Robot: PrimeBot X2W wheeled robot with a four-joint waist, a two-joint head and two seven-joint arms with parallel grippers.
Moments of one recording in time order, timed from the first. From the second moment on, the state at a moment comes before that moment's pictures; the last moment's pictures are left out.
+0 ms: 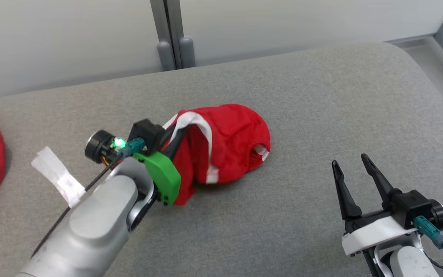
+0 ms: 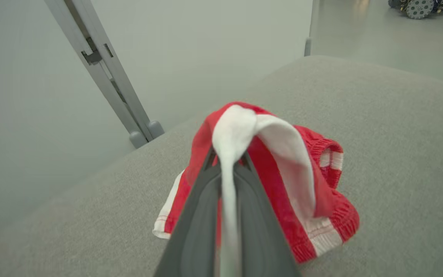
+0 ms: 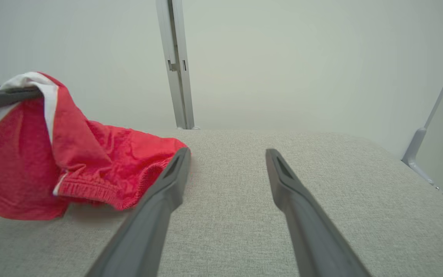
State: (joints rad) left arm -0.75 0.30 -0.94 0.60 -0.65 -0.08 -0.16; right arm -0.07 -0.05 0.04 0.11 0.11 0.13 -0.26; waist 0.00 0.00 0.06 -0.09
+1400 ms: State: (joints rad) left arm -0.09 0.11 -0.34 0.37 -0.41 -0.03 -0.26; right arm -0.02 -0.05 0.04 0.15 0.09 0.13 -0.26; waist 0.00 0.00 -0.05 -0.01
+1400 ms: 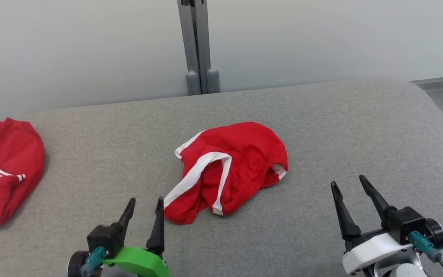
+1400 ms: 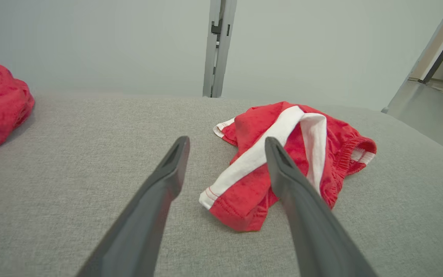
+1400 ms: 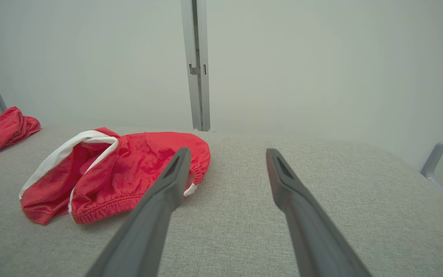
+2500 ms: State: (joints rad) left arm 0.10 0.05 -0.14 0.23 -0.34 -0.07 -0.26; right arm 0.01 -0.05 0.07 0.21 0.14 0.13 -0.26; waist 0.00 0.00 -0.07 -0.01
